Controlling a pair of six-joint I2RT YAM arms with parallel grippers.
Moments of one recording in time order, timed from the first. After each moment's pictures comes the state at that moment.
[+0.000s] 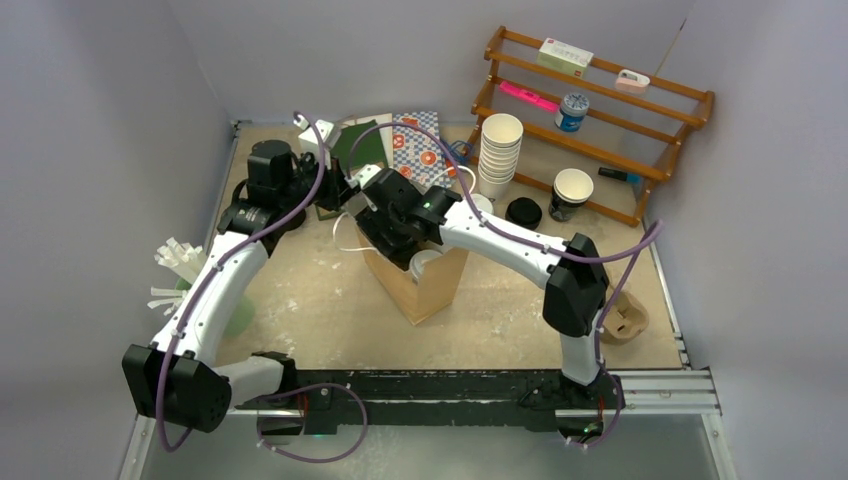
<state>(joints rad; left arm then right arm) -0.22 1.19 1.13 -0.34 0.45 -0.09 0.96 1.93 1.76 -0.74 0.24 0.06</state>
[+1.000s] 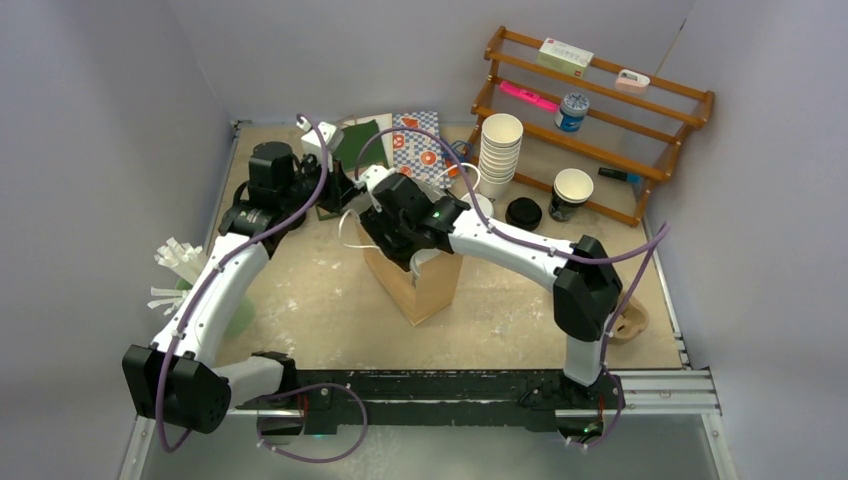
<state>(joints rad) -0.23 1.19 1.12 -0.32 0.47 -0.07 0.94 1.87 1.60 -0.52 0.23 0.05</state>
